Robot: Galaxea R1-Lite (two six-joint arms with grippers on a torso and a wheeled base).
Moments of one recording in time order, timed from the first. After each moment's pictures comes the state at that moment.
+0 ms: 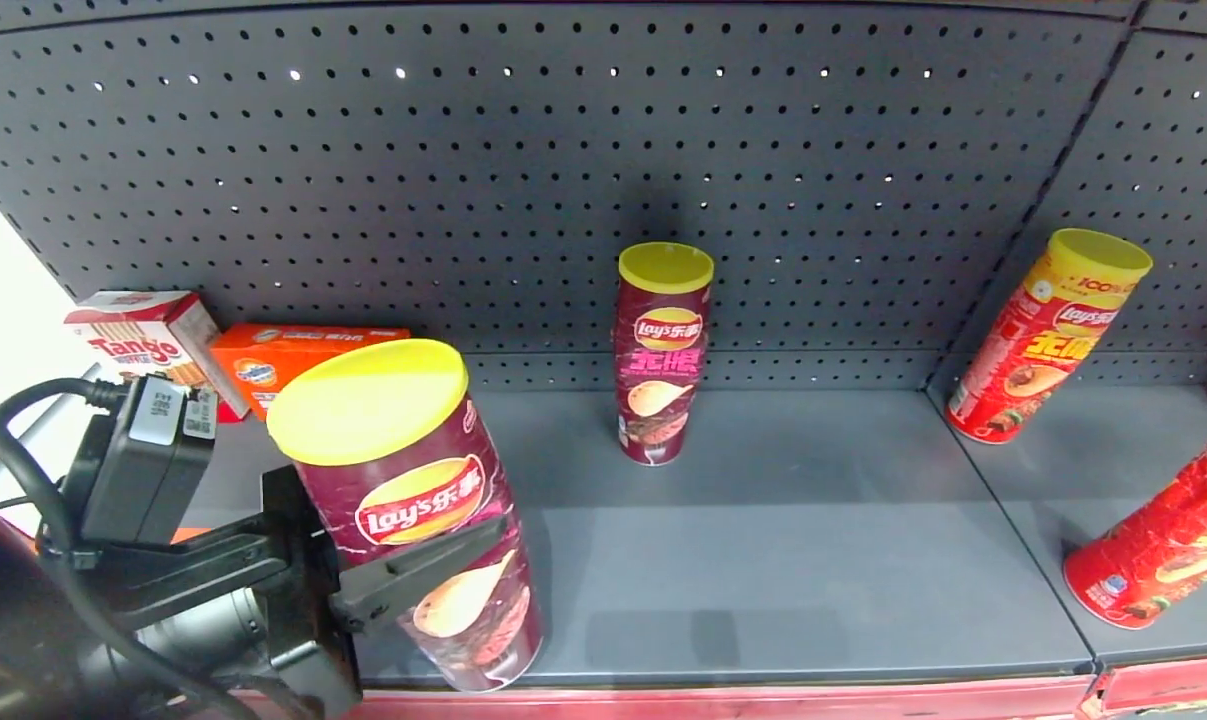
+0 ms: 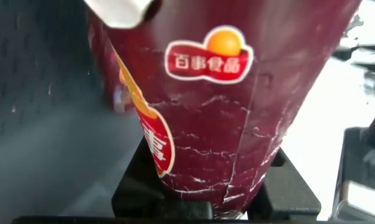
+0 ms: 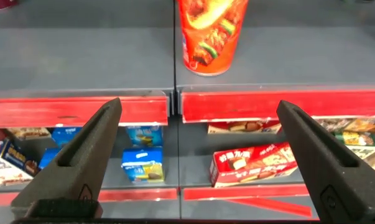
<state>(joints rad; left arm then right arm) -0.48 1.37 -0.27 -1.16 -0.51 -0.01 -0.02 0.00 0.00 0.00 -0.02 -0.01</state>
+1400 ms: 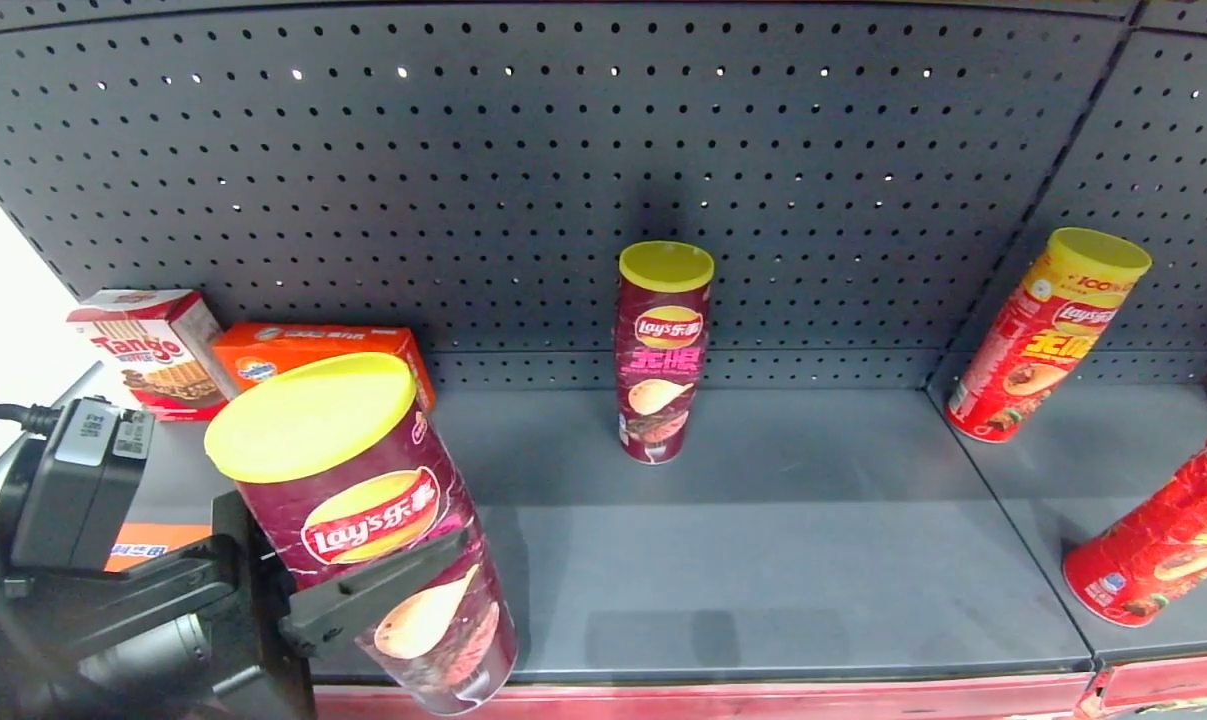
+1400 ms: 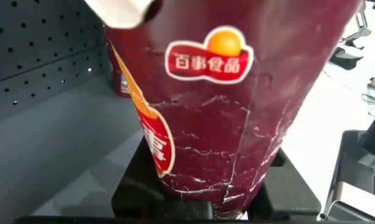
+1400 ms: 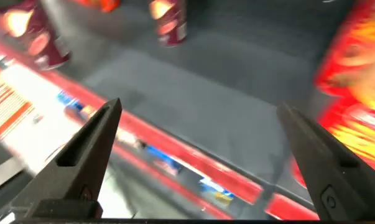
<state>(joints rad) -0.44 1.31 -0.22 -1.16 -0.51 -0.05 0.38 0.57 -0.51 0.04 0.20 -0.06</state>
